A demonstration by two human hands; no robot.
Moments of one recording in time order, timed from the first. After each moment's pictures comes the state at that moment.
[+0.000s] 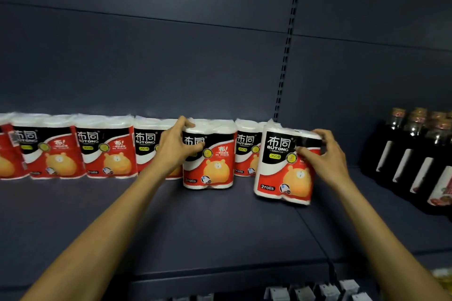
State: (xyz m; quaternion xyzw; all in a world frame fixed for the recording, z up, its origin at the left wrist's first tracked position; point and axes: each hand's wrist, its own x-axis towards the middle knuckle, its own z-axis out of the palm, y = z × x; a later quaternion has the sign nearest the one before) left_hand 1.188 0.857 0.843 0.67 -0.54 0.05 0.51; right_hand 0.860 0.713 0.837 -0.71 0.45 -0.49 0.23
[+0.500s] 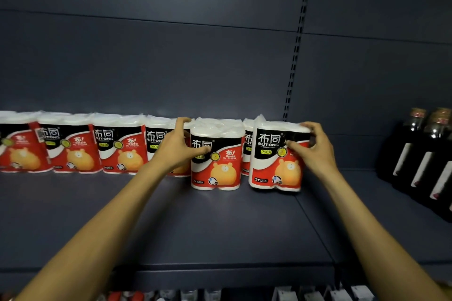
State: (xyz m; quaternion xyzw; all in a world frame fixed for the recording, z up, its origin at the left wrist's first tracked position) left_hand 1.196 0.871 0.845 0.74 -0.52 0.03 0.43; right_hand 0.897 0.693 0.839 -0.73 0.36 -0.51 0.27
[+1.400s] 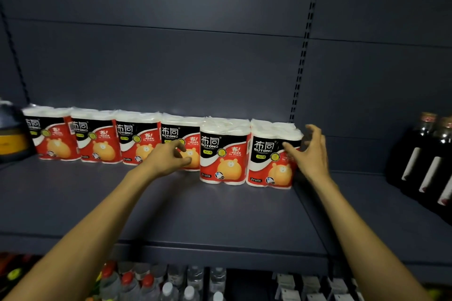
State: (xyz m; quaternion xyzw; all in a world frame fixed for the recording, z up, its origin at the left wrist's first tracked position) left_hand 1.210 0.927 0.826 0.82 -0.48 -0.01 0.32; right_hand 0.907 0.710 0.829 -0.74 0.38 -0.51 0.22
